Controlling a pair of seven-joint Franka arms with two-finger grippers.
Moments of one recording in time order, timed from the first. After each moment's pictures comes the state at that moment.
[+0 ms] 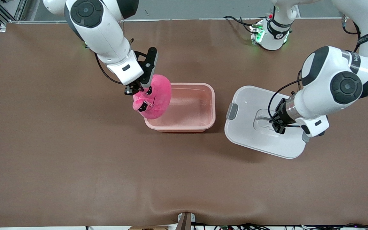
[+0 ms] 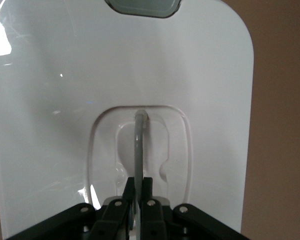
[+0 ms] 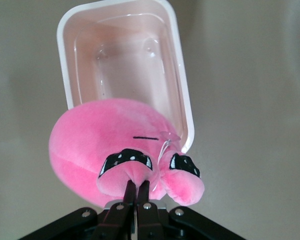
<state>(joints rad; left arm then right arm) 0.09 0.37 -0.43 -1.50 0.03 1.75 -1.61 0.68 0.18 -0.09 -1.56 0.11 1.79 -0.87</state>
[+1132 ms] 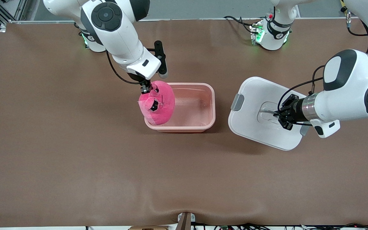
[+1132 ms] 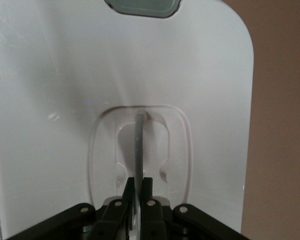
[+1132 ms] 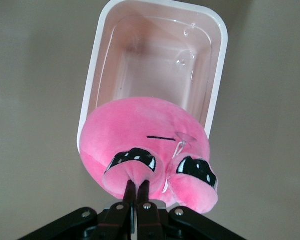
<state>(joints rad) 0.17 0.37 -0.44 -1.50 -0.11 1.66 -1.51 0.72 0.21 -0.09 -1.59 0.11 1.84 -1.16</state>
